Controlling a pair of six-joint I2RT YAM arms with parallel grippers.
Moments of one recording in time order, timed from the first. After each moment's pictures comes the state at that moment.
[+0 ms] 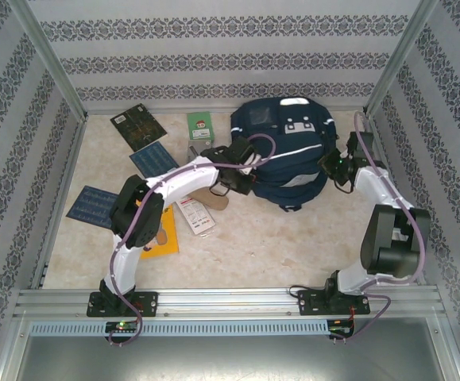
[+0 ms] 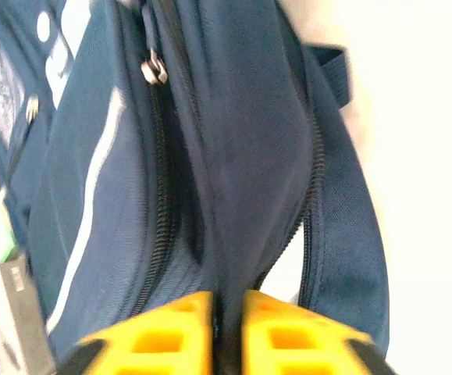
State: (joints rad) left arm -0.73 2.07 1.69 -0.70 0.15 -0.24; right arm -0.17 1.58 1.08 -0.39 -0.31 0.68
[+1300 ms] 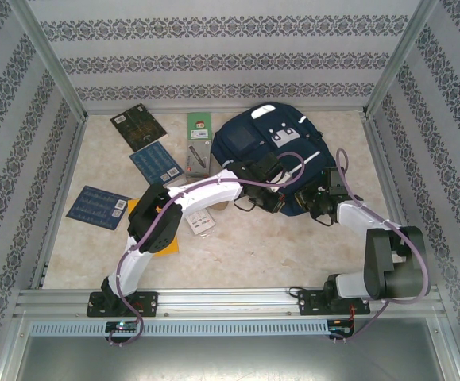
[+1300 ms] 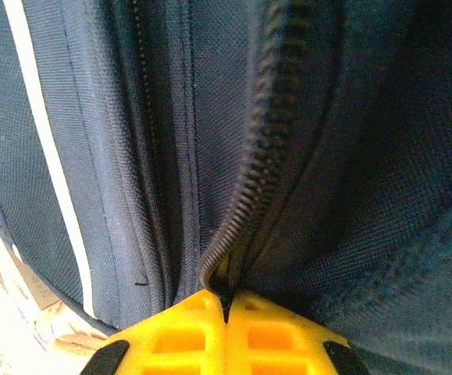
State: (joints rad) left arm -0.87 2.17 1.81 -0.68 0.26 -0.30; right arm 0.04 1.38 0.61 -0.16 -0.34 1.11
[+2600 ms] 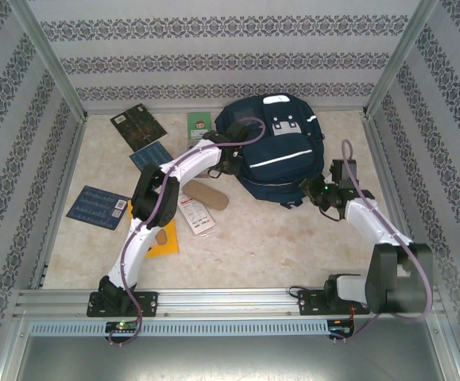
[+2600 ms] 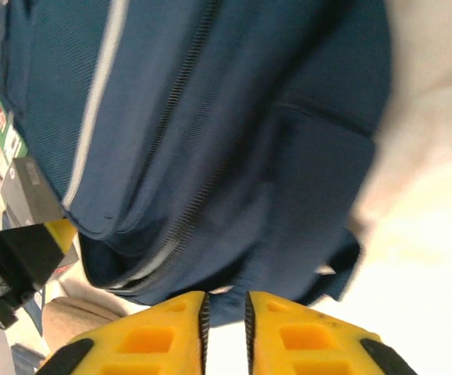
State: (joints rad) left arm -0.57 2.40 2.09 -0.91 -0.13 -0.27; right arm 0.00 1.31 0.74 -0.32 -0.37 0.82
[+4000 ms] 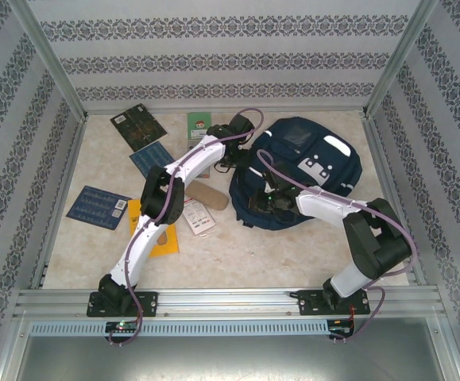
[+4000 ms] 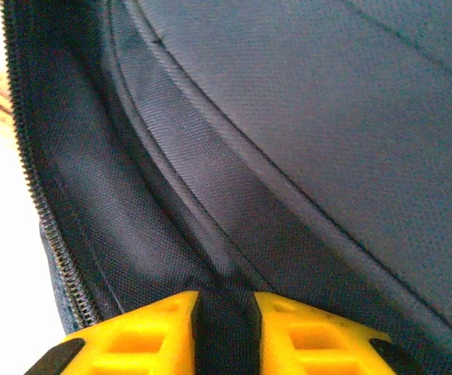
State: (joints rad) left arm -0.56 2.54 2.36 -0.99 -0.01 -0.45; right arm 0.50 1.58 0.85 -0.32 -0.23 0.68
